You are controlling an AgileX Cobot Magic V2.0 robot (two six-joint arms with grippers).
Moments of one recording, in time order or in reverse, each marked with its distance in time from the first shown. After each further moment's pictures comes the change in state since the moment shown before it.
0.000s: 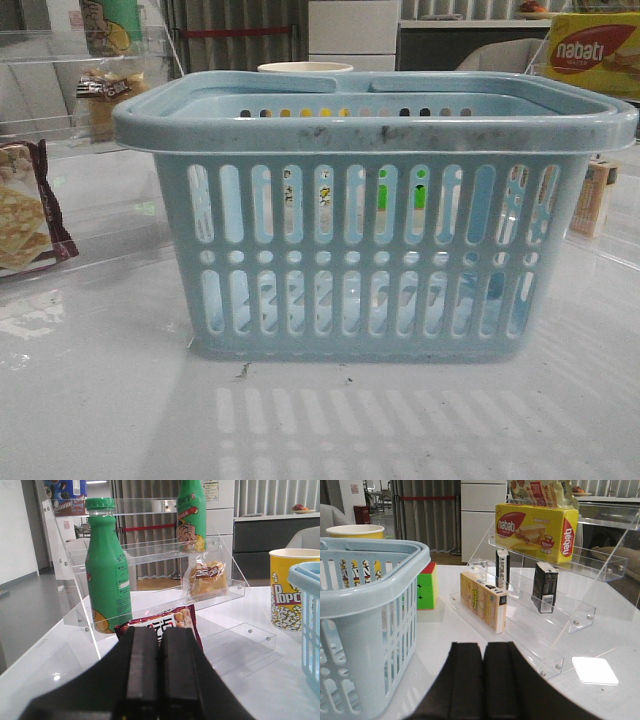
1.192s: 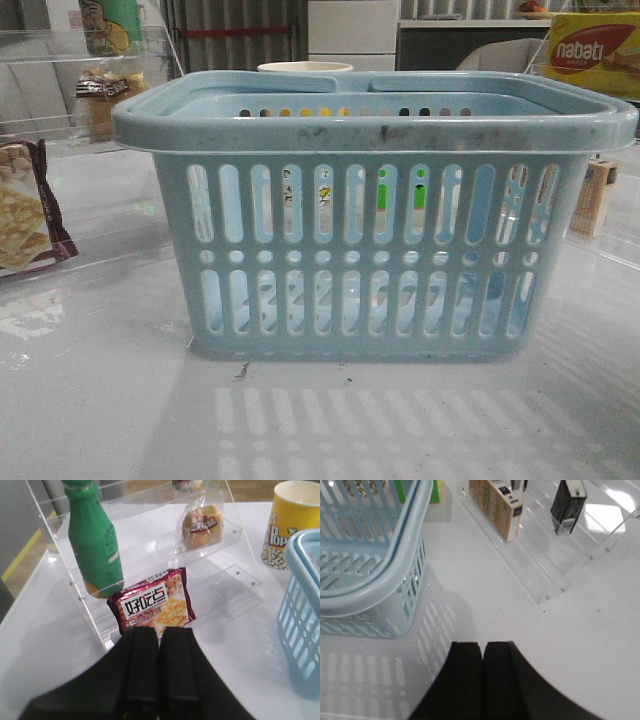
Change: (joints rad) left arm 0.000 0.589 -0.746 -0.027 0.672 0.000; right arm 0.005 0.668 -0.750 0.000 0.741 0.000
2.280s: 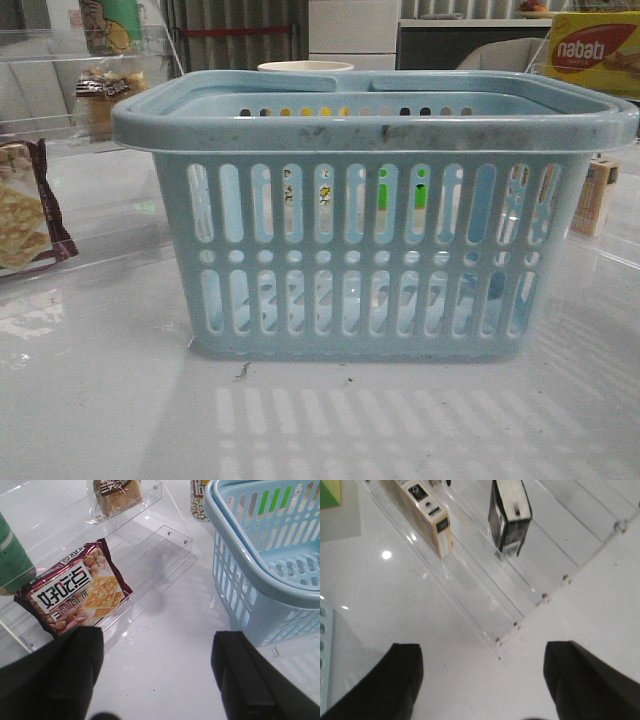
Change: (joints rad) left arm -0.252 0.105 0.005 -0.006 0.000 0.029; right arm -0.173 0.677 -0.361 -0.045 -0.139 0.022
